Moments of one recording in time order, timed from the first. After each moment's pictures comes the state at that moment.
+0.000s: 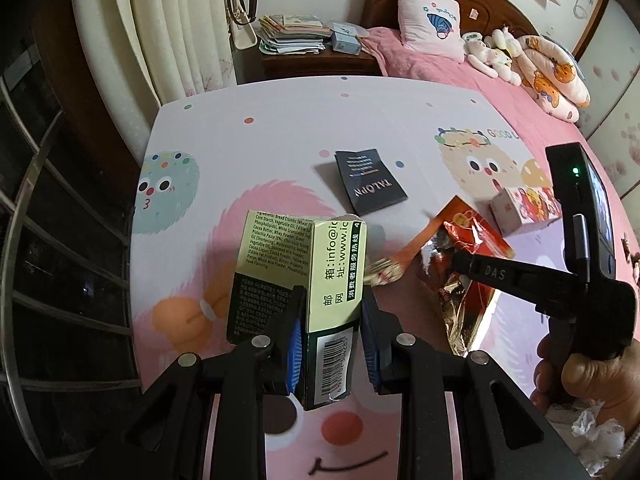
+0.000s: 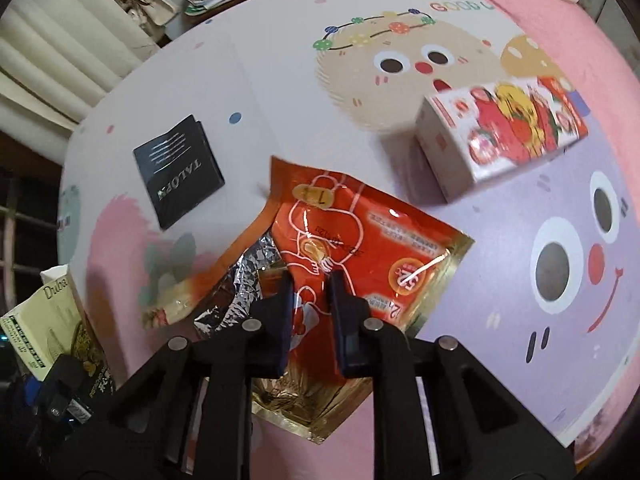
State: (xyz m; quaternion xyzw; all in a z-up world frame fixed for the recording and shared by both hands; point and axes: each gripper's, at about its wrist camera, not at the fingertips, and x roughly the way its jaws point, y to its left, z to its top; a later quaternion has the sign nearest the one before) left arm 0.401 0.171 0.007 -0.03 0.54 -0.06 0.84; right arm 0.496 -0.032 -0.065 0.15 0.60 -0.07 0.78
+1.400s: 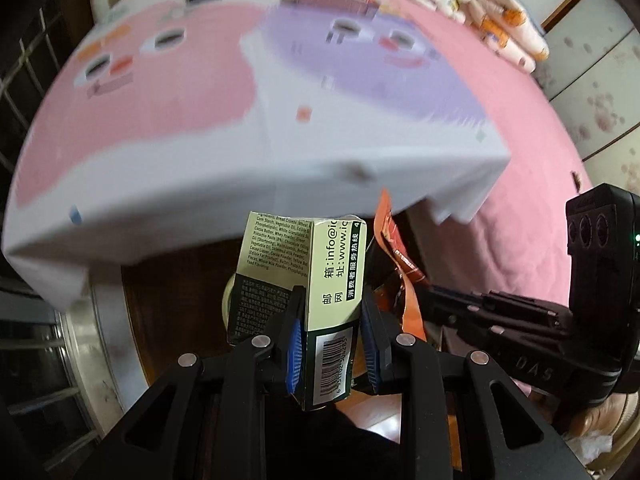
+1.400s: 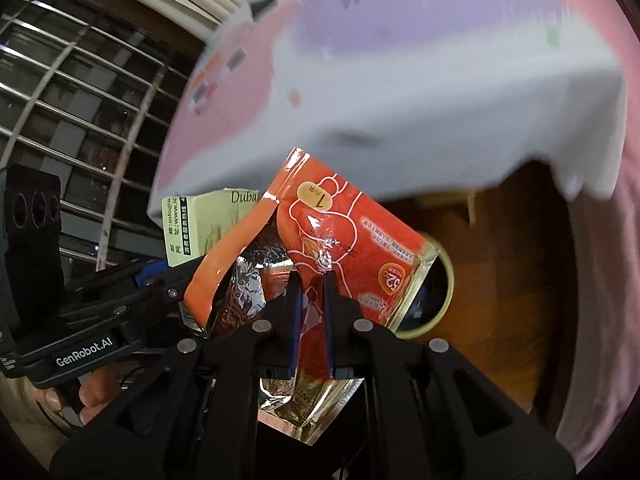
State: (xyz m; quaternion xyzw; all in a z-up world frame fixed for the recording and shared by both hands) left arm -0.003 -0.068 -0.075 -0.07 0.60 -0.12 0.78; right arm 0.042 -0.216 -0.088 0.20 0.60 0.19 0.75
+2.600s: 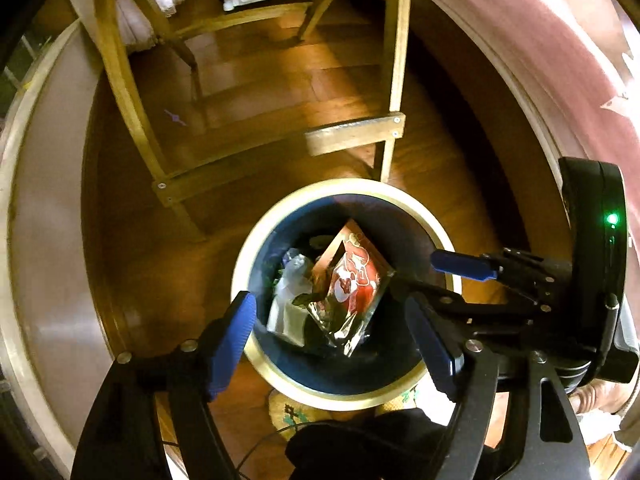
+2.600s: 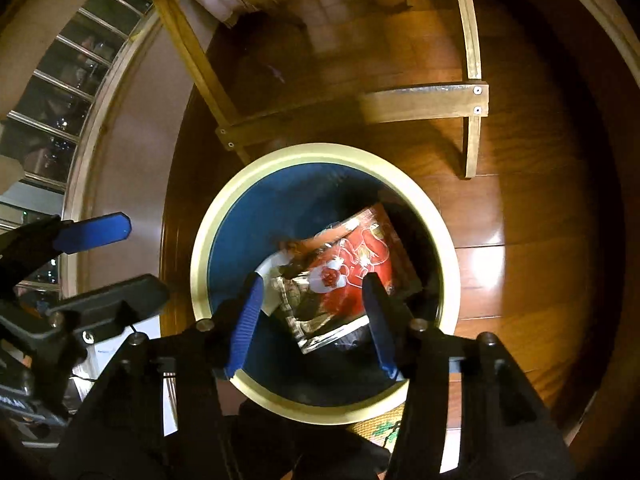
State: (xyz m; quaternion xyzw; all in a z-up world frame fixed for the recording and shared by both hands) left arm 0.016 -0.032 -0.439 -0.01 0.66 -0.12 0.74; right arm 0.055 -0.178 -0.460 0.09 0.65 0.15 0.74
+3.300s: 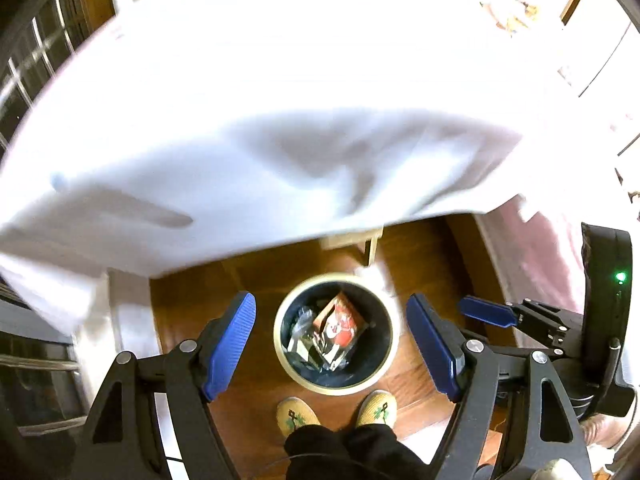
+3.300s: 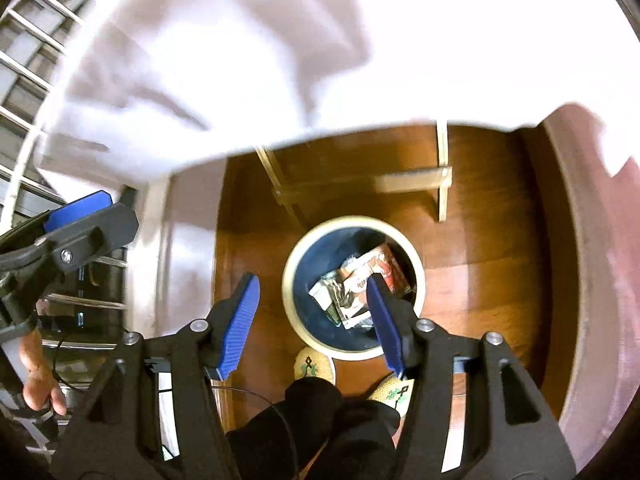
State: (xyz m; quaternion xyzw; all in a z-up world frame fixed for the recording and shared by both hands) left arm 0.011 -0.016 -0.141 -0.03 0.57 -0.08 0.82; right arm 0.045 -0.177 -0.187 0.09 0.60 0.14 0.78
